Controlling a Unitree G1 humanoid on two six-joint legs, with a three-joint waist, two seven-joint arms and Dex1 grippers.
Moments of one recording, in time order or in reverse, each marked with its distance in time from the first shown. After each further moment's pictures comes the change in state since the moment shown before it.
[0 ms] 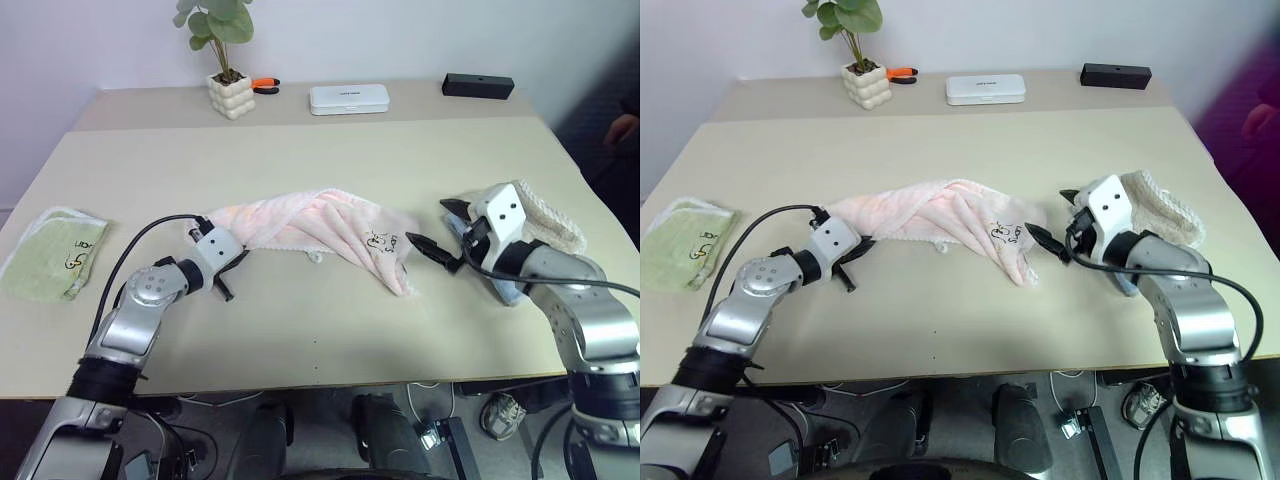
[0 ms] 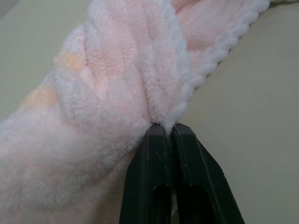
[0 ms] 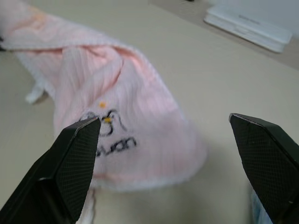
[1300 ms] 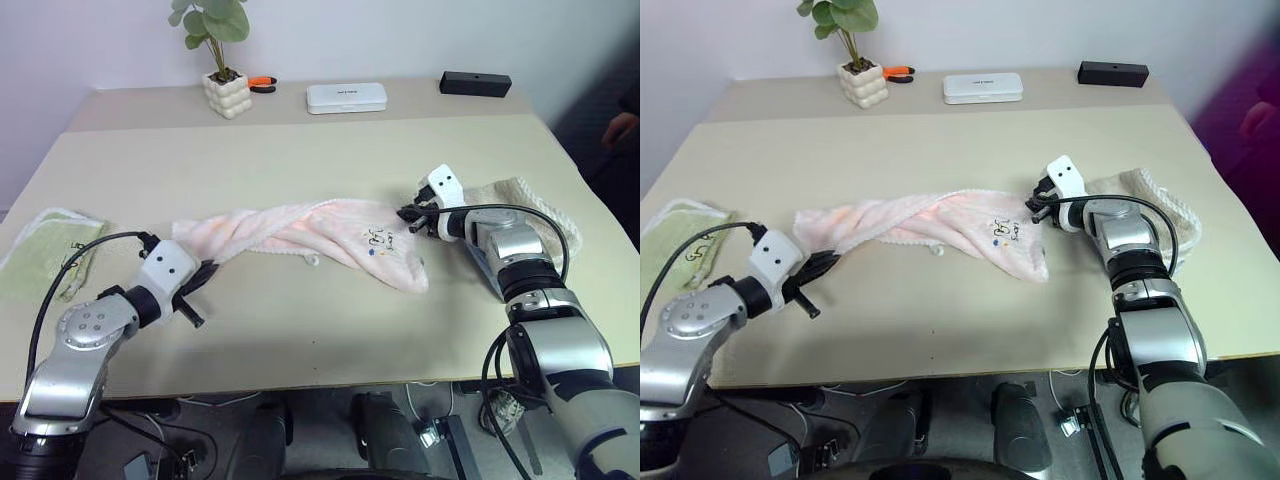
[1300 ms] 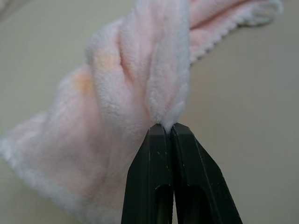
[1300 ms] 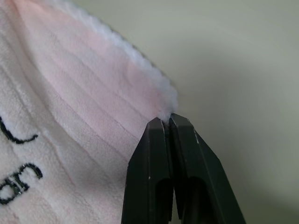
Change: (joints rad) left arm 0.206 0.042 0.251 -0.375 -0.171 0.243 -0.014; right arm -0.586 0.142 0.191 1.068 -0.317 -0.338 0.094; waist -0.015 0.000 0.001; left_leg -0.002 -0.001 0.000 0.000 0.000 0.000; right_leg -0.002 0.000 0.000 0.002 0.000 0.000
